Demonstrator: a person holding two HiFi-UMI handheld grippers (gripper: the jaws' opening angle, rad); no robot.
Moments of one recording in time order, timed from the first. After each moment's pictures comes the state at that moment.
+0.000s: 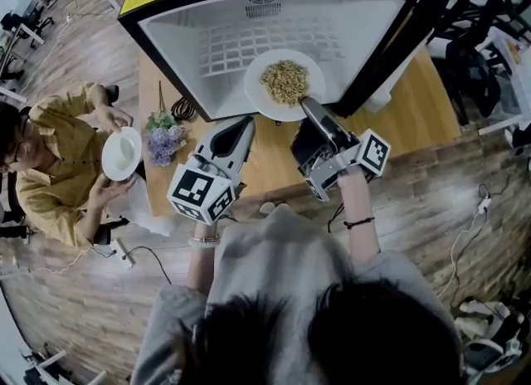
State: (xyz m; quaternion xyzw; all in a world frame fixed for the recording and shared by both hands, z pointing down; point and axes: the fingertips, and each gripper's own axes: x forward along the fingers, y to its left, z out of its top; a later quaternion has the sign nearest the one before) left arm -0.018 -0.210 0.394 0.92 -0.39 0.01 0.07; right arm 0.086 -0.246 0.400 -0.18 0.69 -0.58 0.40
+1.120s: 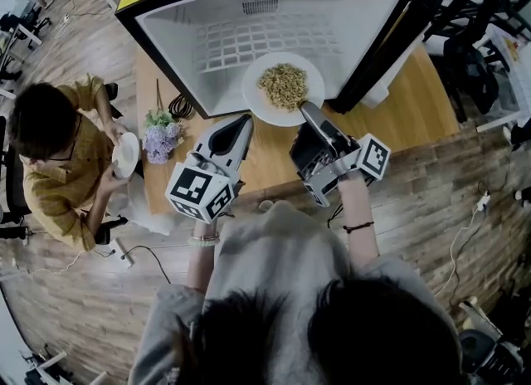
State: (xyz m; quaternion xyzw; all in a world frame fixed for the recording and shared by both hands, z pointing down) left arm -0.017 -0.207 0.397 0.92 -0.39 0.01 0.08; right arm 0.087 -0.229 0.402 -0.17 0.69 -0.58 0.40
